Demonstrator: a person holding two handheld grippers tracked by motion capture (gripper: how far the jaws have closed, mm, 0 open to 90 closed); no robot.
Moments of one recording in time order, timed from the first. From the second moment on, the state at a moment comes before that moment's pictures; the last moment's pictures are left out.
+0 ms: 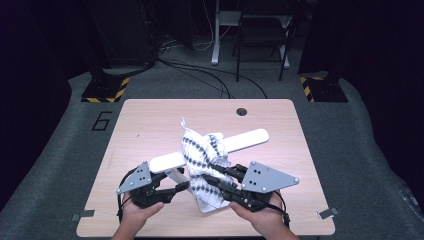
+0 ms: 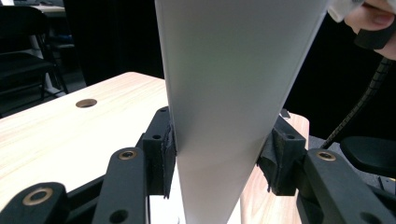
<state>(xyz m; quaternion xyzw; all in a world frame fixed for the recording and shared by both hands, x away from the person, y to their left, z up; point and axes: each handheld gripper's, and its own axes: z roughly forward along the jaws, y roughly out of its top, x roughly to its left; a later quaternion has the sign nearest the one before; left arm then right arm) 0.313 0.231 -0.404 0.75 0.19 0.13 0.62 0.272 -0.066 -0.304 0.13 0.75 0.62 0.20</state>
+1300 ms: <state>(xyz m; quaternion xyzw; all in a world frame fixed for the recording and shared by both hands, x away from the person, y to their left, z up) 0.315 0.245 -0.420 0.75 0.22 0.11 0.61 0.285 -0.089 -0.385 0.21 0.76 0.59 0.20</state>
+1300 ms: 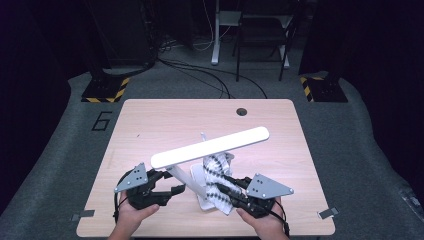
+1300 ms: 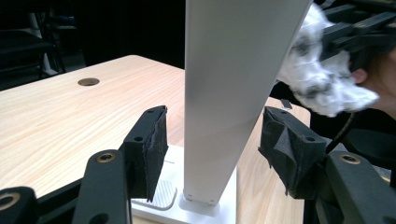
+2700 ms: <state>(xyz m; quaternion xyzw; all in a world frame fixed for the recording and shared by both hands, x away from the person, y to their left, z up) 0.319 0.285 -0.448 0.73 0.31 0.14 0.60 0.391 -0.039 -0.478 0.27 0.80 0.51 0.17</state>
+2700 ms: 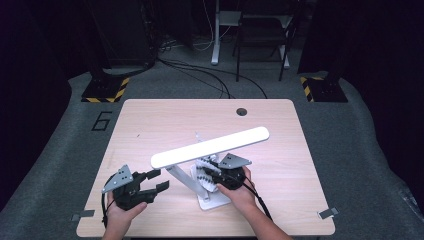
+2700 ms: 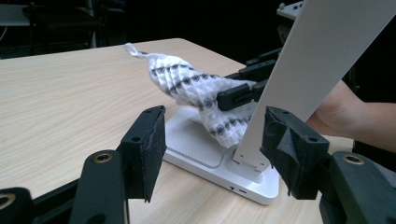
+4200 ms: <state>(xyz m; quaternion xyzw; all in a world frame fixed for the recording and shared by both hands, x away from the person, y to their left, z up) 0.323 0.283 -0.456 0.73 0.33 0.14 0.58 0.407 -0.037 -0.486 0.30 0.82 0.46 0.16</state>
